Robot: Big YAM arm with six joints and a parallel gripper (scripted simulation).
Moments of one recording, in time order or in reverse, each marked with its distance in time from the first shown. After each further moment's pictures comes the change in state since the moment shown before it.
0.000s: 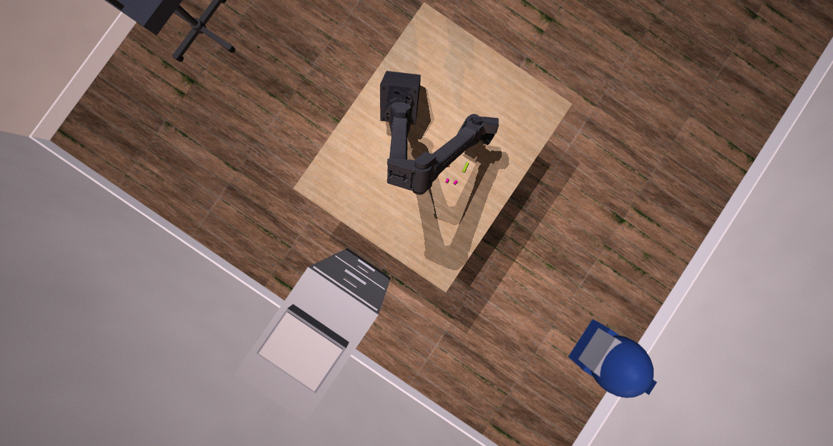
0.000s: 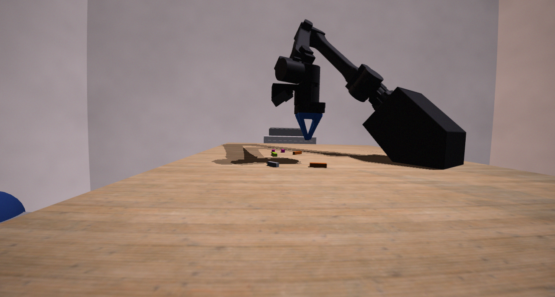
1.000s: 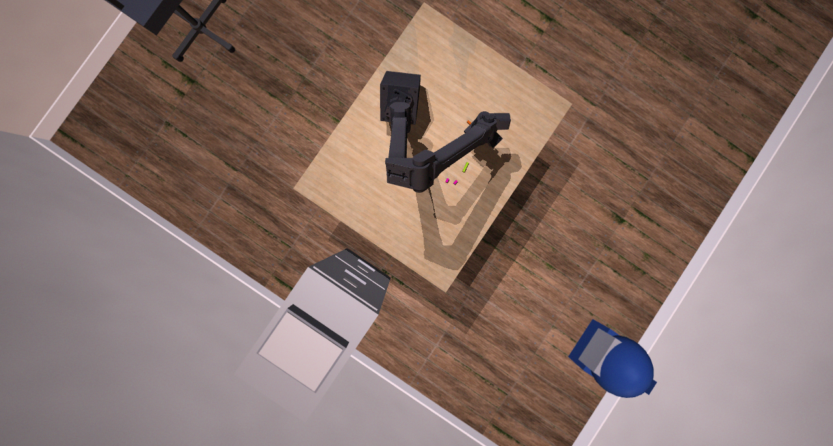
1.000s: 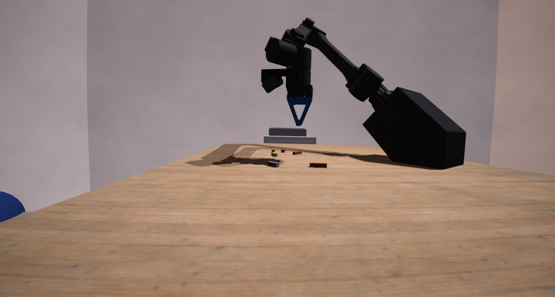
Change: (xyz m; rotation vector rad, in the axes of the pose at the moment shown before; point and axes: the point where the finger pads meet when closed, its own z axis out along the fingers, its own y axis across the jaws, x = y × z) arm -0.029 0.011 -0.039 0.004 0.001 0.246
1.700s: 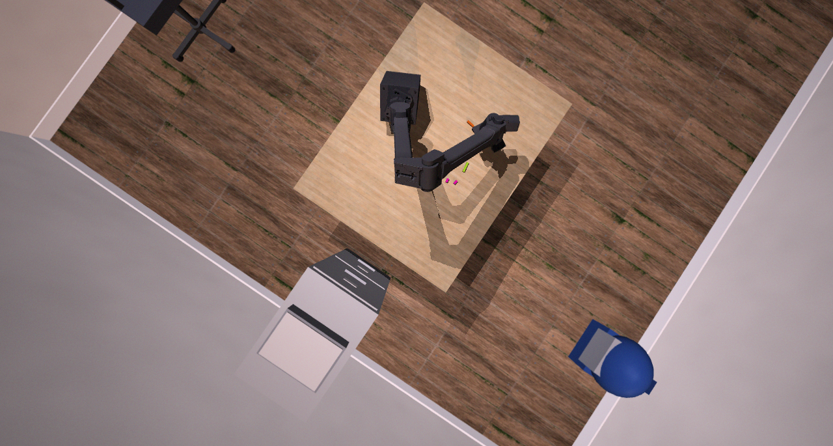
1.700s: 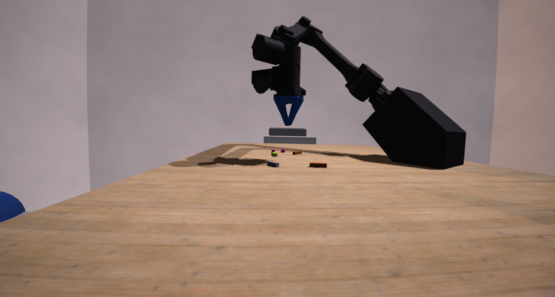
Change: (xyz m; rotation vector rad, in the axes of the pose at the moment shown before) arm -0.028 0.021 0.001 0.001 0.002 0.306
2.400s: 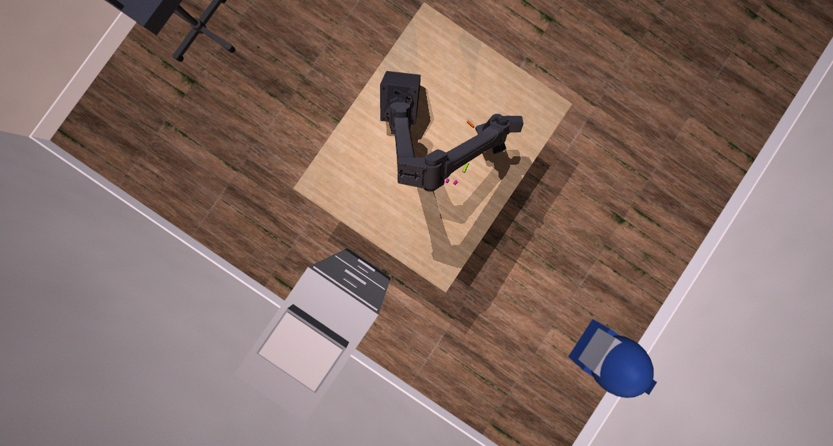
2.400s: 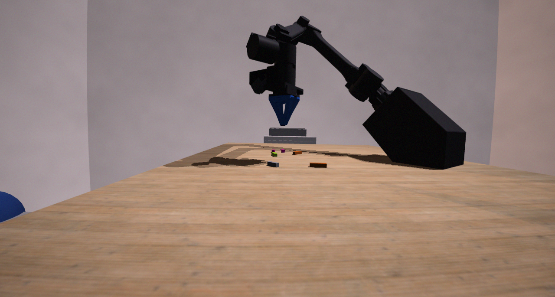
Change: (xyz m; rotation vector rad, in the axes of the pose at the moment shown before) arm -0.009 0.011 0.000 0.000 -0.001 0.143
